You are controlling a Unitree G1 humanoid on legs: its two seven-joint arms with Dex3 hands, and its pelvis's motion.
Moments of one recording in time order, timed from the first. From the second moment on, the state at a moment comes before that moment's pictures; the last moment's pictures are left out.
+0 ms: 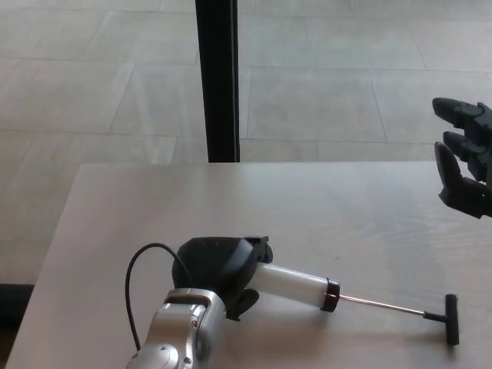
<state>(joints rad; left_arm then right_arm) -0.46 0.20 -0.58 0.33 0.91 0.34 -0.02 -0.49 -0.33 -0.14 0.20 -0.02 0.17 0.12</state>
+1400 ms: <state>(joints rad) -0.44 0.56 0.08 0.24 0.54 0.40 -0.46 -0.41 -0.62 -0.30 0.32 -0.01 0.17 0.12</state>
